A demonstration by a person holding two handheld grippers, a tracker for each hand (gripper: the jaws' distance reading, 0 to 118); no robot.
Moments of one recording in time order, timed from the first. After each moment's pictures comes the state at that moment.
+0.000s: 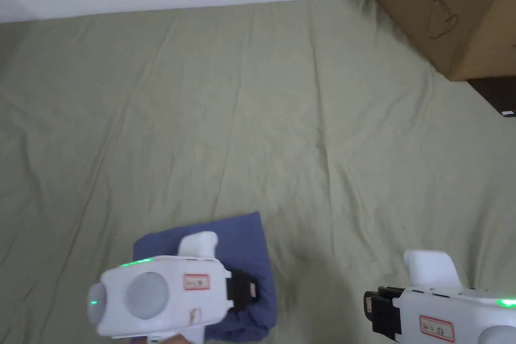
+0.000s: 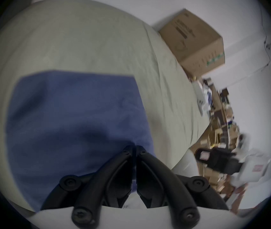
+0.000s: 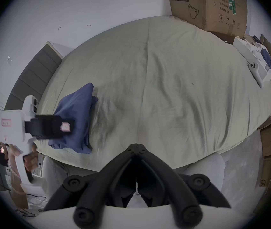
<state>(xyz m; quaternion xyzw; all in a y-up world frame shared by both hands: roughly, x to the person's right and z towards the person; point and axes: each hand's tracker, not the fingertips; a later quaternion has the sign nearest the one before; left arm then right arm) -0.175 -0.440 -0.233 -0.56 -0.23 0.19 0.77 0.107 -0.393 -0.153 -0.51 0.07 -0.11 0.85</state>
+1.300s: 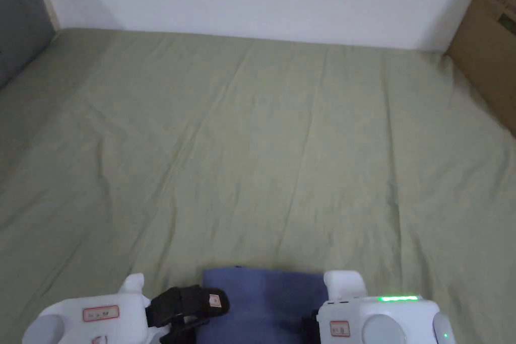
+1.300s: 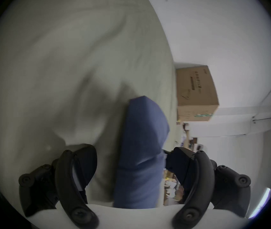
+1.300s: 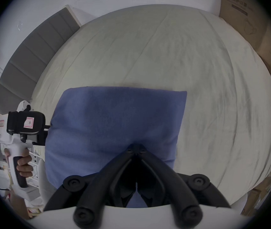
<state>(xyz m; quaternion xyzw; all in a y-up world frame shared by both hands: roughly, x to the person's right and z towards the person) -0.380 -0.499 -0.248 -0.48 -0.20 0.52 0.67 -0.048 -0.448 -0.264 -0.57 0.17 -0.03 0.81</state>
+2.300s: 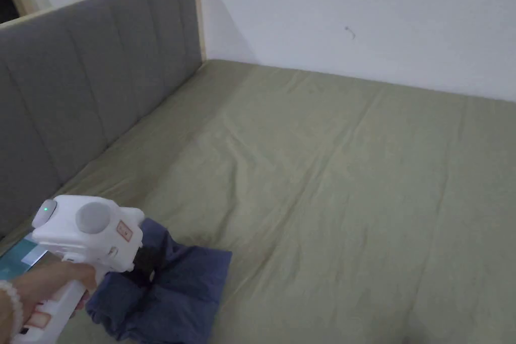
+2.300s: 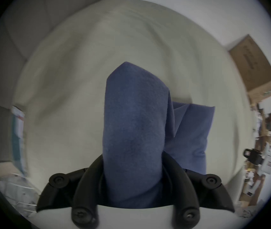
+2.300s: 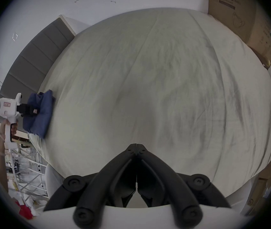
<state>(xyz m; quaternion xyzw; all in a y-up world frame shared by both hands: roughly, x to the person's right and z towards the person) -0.612 -0.422 -0.274 -0.60 0.08 0.11 0.79 -0.051 -0.429 -0.245 -0.56 0.14 -0.06 0.81</state>
